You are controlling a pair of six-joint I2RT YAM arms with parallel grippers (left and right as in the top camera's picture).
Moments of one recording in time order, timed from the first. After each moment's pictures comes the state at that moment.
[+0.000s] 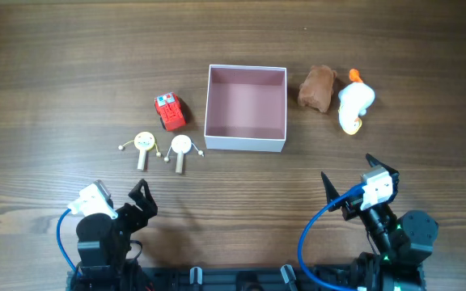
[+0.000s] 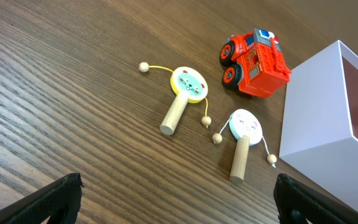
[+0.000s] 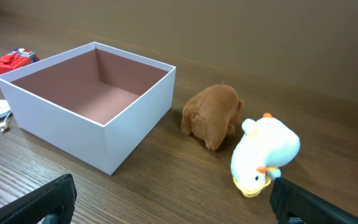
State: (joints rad) left arm 0.03 0.01 0.22 -0.79 -0.01 -0.56; right arm -0.20 0.02 0.13 -0.36 -0.52 -0.26
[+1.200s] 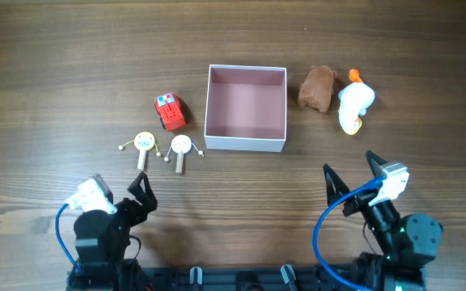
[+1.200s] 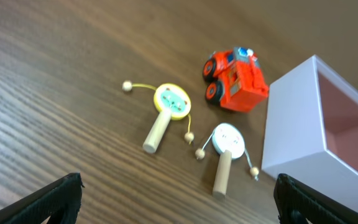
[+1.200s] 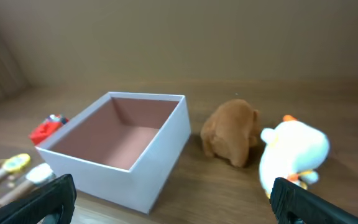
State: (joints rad) left arm 0.03 0.08 0.23 -0.69 0.01 -0.56; right arm -0.20 0.04 0.15 -0.25 -0.55 0.10
